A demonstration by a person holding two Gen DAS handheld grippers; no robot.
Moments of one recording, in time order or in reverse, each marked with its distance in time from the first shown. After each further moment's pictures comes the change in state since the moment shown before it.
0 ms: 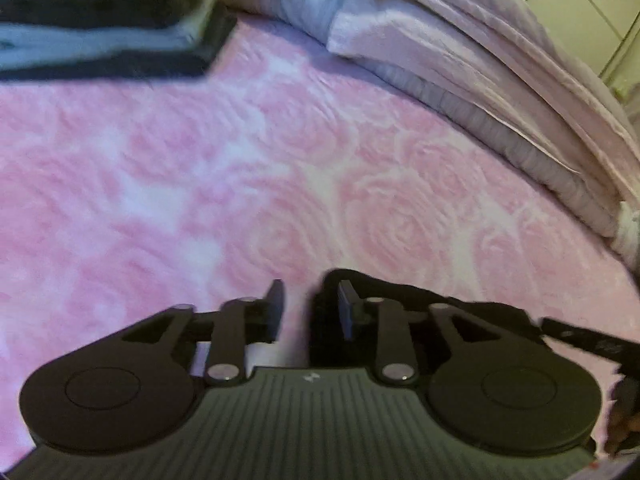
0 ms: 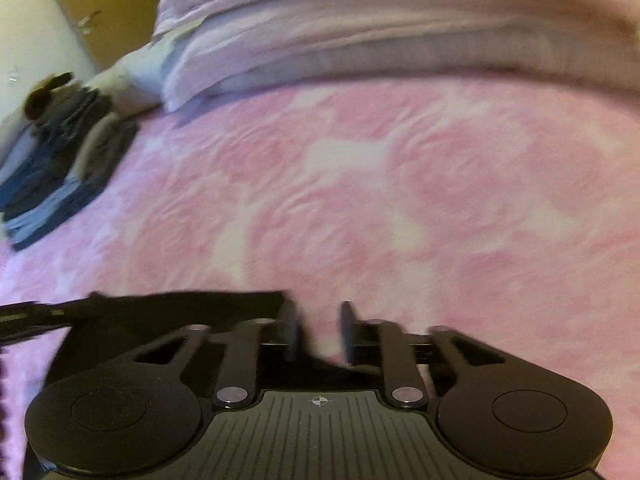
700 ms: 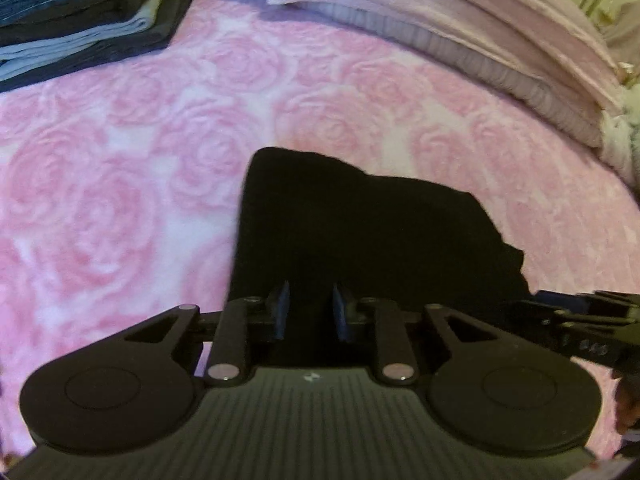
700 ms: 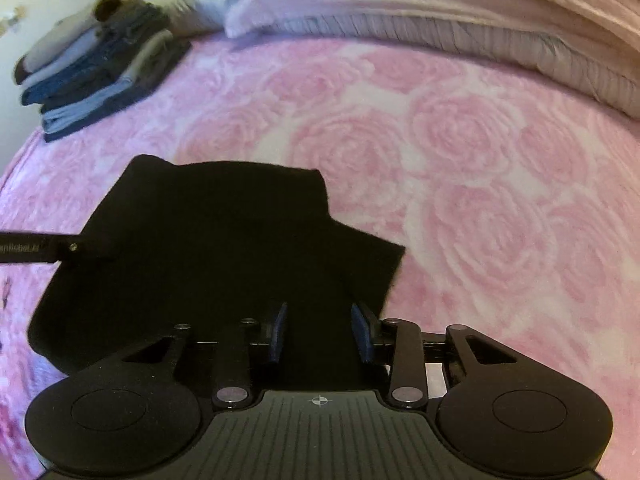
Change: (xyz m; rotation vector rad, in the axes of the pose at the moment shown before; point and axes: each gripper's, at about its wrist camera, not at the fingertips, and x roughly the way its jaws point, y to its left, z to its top) left arm -0.057 -0.081 -0.049 0.124 0.181 0.052; right arm -0.063 0.019 -0.049 -0.179 0.196 0.026
